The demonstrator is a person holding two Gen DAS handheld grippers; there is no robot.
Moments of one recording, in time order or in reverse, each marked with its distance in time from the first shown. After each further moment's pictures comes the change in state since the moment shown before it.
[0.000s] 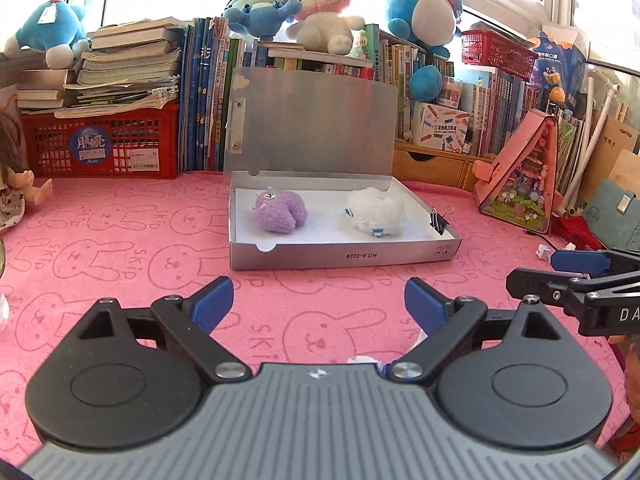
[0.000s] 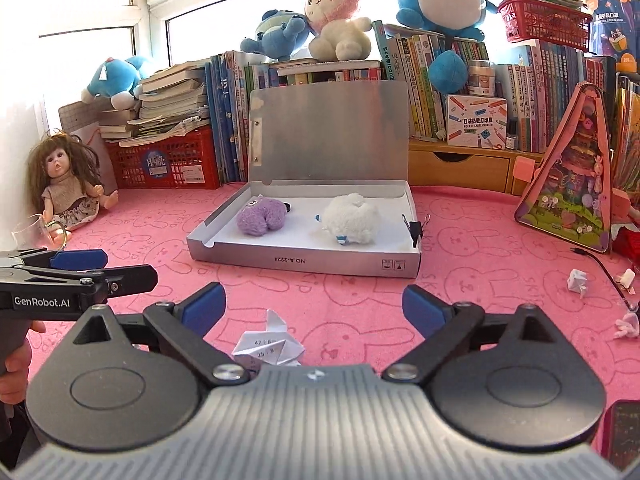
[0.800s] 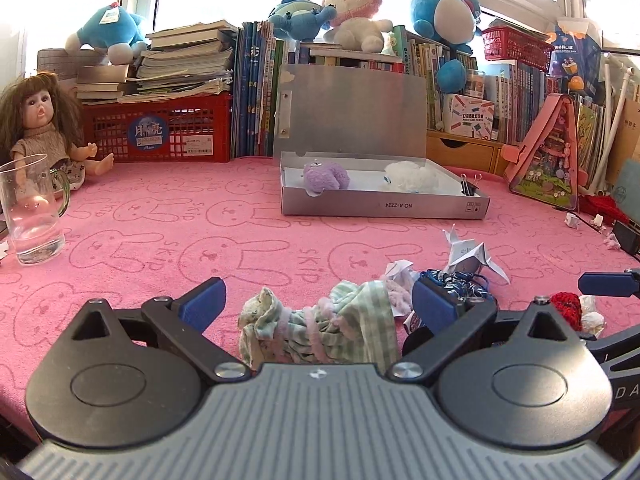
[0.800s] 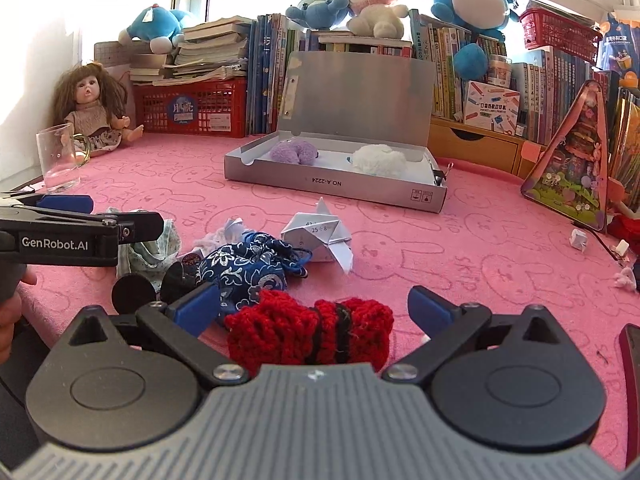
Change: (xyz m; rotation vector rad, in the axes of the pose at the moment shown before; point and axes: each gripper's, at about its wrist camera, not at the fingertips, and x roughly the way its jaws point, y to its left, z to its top) left arm -0.039 -0.001 -0.084 0.008 -0.064 0.135; right arm -0.018 0.049 -0.090 -0.112 0.006 -0.042
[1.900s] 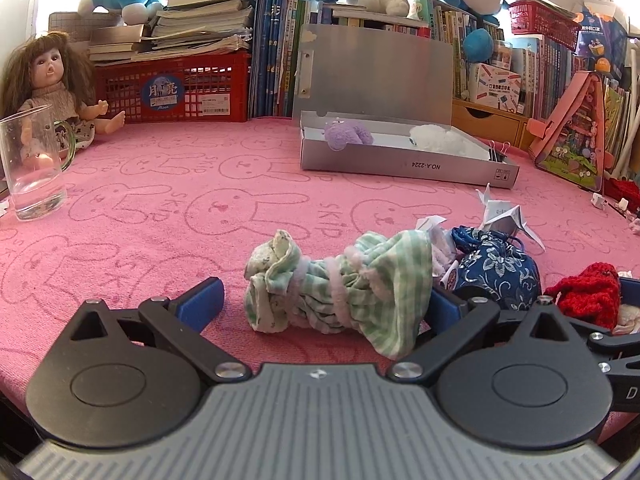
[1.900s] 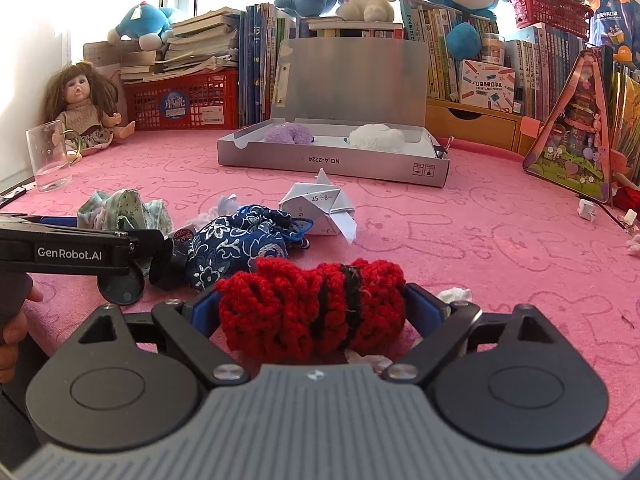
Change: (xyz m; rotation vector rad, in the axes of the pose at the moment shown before) left arm 0.029 0.005 -0.018 -0.031 0.082 0.052; right arm 0.016 0.002 -0.021 0.032 0.002 0.003
